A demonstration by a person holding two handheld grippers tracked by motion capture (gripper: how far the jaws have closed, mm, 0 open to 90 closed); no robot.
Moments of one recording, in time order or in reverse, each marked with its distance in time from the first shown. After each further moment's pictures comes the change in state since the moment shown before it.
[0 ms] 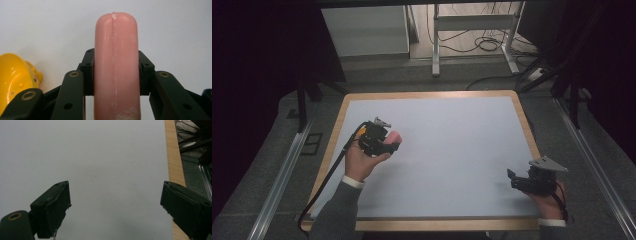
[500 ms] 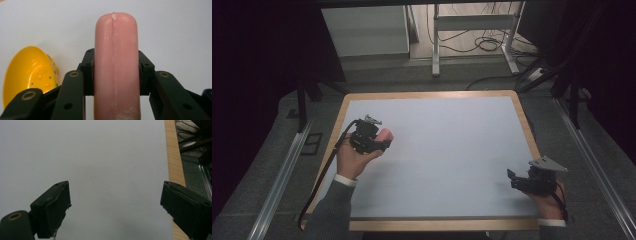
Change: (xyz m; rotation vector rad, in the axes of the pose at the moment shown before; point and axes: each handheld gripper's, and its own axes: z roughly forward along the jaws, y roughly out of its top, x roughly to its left) left arm 0.020 -0.005 -0.009 -0.006 0.035 -0.042; right arm 0.000 0.000 0.000 0.001 -0.001 0.000
